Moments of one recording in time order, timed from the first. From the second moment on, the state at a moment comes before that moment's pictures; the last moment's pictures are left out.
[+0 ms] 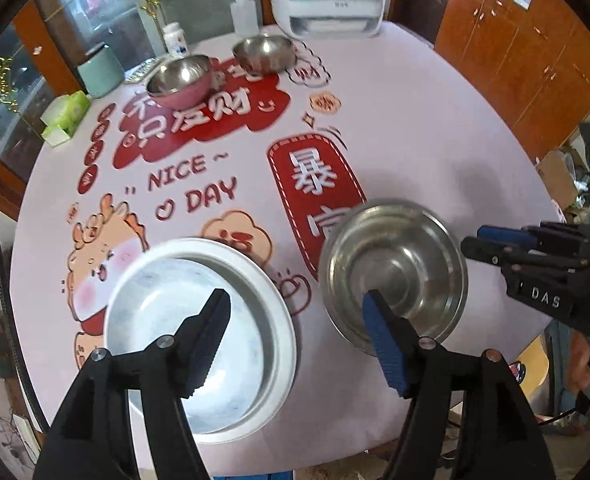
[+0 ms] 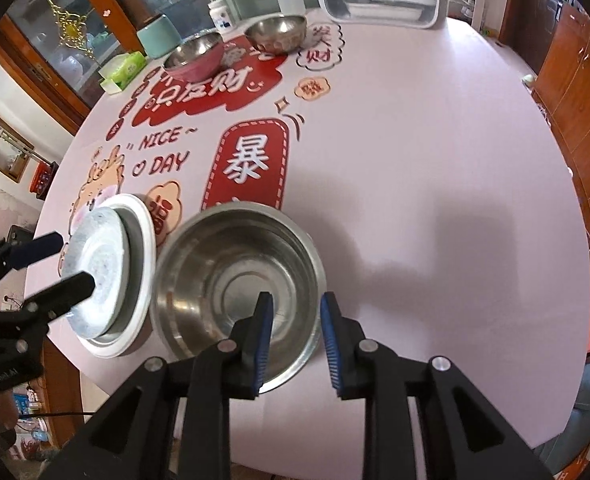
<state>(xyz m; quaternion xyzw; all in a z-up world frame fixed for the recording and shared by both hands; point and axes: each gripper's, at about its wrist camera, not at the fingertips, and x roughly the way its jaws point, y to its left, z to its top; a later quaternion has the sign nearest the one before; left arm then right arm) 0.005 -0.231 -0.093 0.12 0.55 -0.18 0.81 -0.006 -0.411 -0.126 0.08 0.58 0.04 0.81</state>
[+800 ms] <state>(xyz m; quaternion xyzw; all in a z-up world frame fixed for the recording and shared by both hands) 0.096 -0.116 0.051 0.17 0.45 -0.10 0.87 0.083 -0.349 0.082 0.13 0.48 0.07 0.86</state>
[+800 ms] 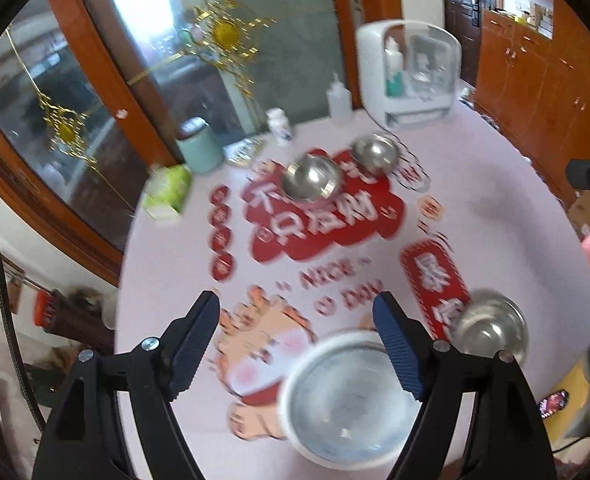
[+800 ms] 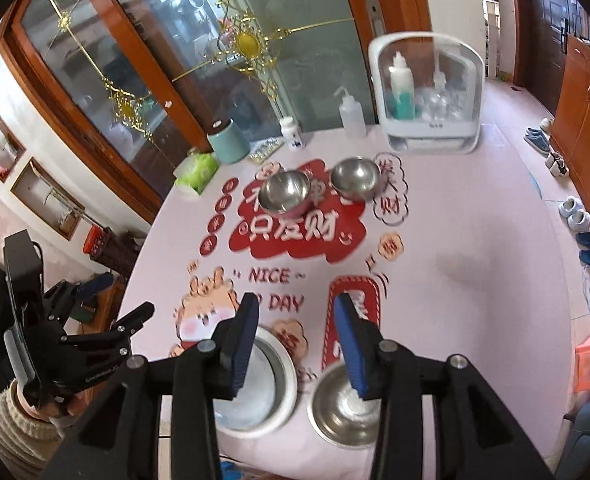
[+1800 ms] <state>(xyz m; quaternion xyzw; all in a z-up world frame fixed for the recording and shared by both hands) 0.454 -0.121 -0.163 0.03 0.58 -0.03 0.81 0.409 -0.311 -0.158 0.17 0.63 0.06 0.76</state>
